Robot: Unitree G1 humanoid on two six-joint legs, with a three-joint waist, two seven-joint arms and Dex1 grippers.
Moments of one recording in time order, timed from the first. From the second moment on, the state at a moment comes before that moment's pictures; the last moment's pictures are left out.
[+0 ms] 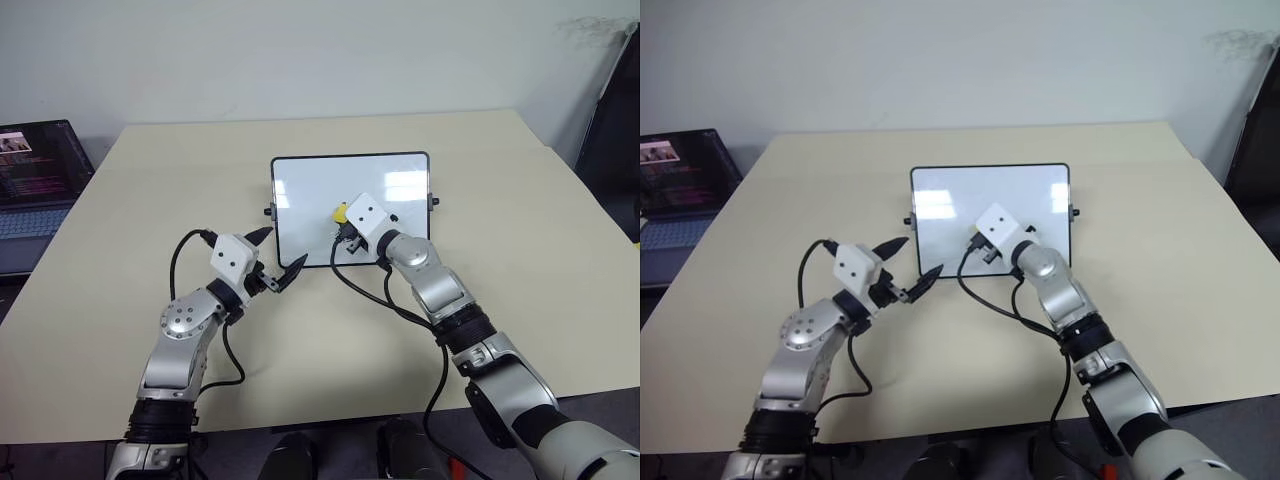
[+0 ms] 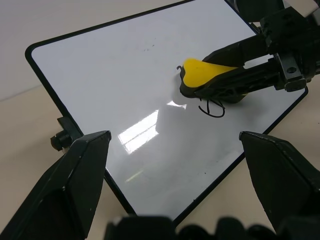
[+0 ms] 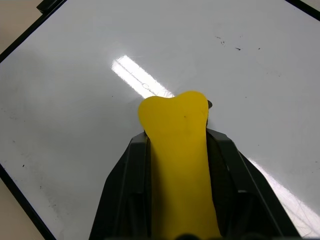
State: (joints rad) left arm -0.23 0.40 0.05 -0.01 -0.20 0.02 -0.62; right arm -0.79 -0.12 0.30 0.44 -0.19 0.27 0.33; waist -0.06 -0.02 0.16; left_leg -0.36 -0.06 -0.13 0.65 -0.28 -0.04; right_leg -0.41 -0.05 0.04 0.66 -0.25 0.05
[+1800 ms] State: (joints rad) left arm -0.29 0.39 0.04 0.02 -0.20 0.02 -0.64; right arm -0.80 -0.10 0.26 0.46 -0.20 0.27 0.27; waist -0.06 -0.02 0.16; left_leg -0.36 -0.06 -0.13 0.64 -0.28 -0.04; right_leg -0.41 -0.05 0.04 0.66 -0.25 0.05
